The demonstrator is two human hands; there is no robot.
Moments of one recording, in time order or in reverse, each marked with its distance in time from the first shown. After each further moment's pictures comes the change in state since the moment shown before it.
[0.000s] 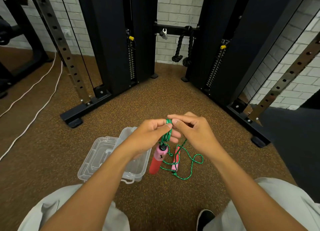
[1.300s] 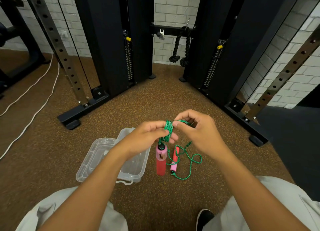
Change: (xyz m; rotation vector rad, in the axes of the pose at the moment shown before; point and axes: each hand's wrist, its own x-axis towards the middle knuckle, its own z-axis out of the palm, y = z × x) left_hand -0.001 -0.004 -0.006 0.069 -0.081 0.027; right_hand -0.007 -0.013 -0.015 -0.133 0.044 -0.086
